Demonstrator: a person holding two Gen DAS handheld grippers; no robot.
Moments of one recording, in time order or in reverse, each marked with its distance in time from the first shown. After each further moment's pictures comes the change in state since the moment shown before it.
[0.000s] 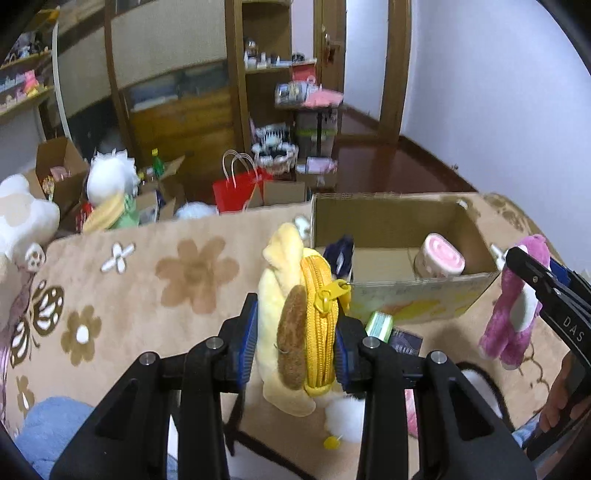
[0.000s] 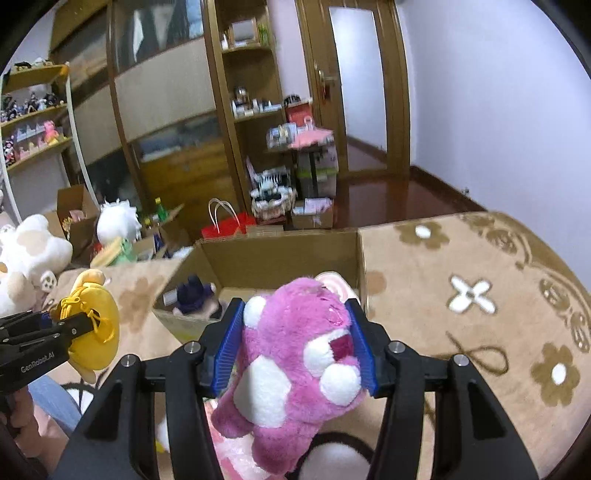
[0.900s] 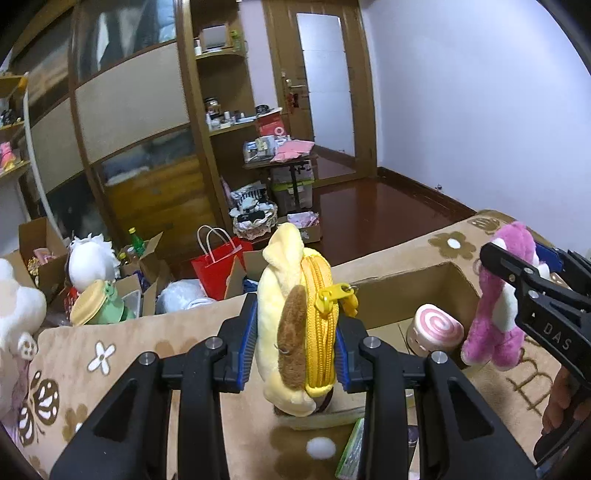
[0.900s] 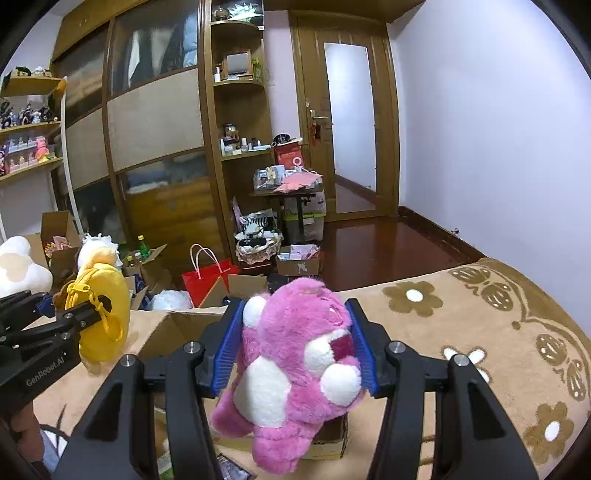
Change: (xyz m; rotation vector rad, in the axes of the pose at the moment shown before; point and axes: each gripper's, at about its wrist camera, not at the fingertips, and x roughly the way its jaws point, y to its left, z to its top) left arm 0.044 -0.051 0.065 0.161 -0.186 -0.023; right arm 0.038 -0.008 0.051 -0.026 -0.142 -0.064
